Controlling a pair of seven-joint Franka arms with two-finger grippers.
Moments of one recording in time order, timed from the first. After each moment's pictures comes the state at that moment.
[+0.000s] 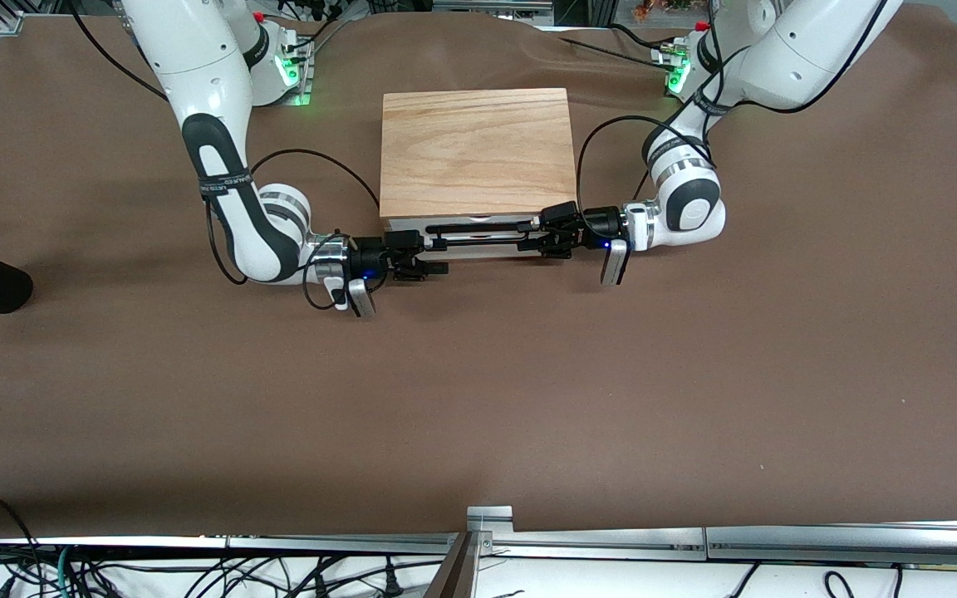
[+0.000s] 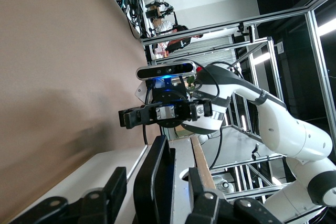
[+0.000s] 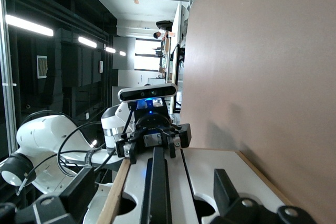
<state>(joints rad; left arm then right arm) 0.05 0.55 -0.46 -2.26 -1.94 1.96 1.50 0.47 0.64 -0.08 -1.99 1.87 1.75 -1.15</state>
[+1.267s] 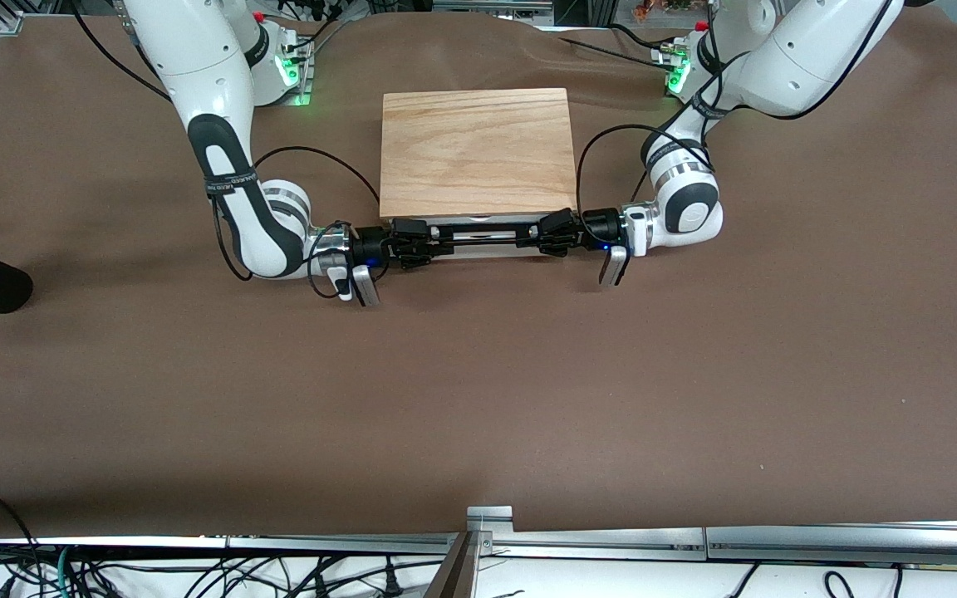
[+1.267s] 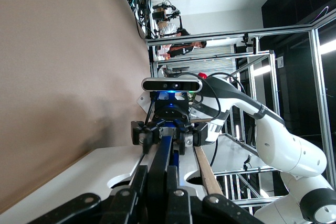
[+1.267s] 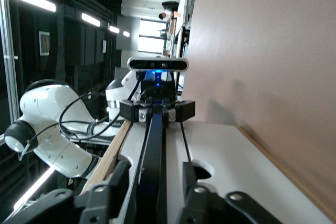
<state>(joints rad) 0.05 0.58 -0.46 -2.25 -1.95 1.96 1.44 0.47 0.63 -0.08 -2.03 1.80 1.69 -1.21</state>
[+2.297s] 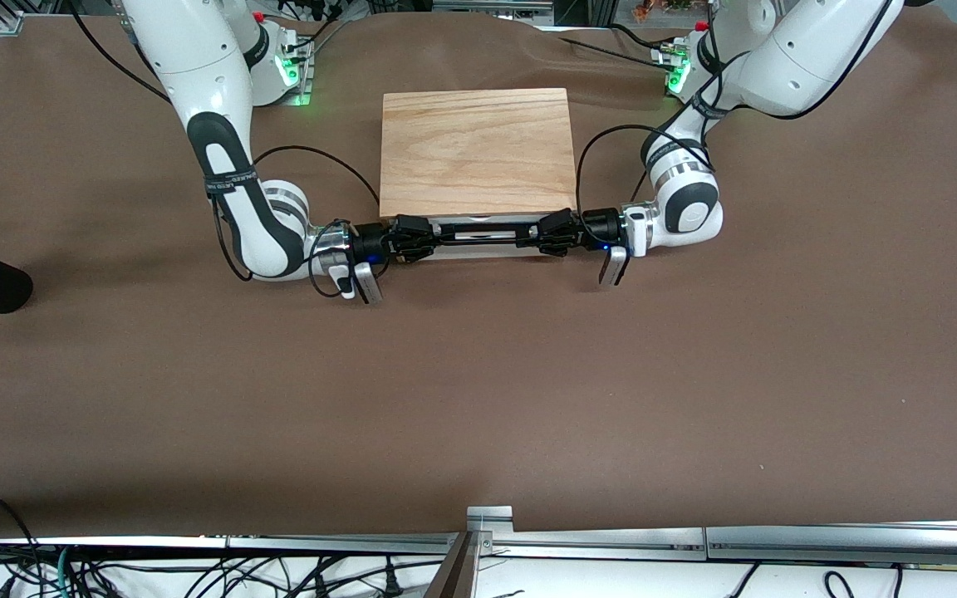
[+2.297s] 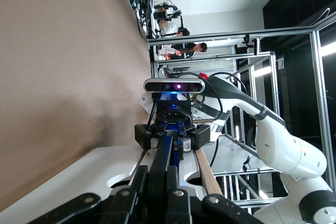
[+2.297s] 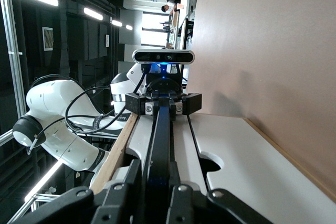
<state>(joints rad) 0.05 0.58 -0.46 -2.25 -1.95 1.96 1.42 0.47 0.63 -0.08 -2.02 1.79 1.66 -1.19</state>
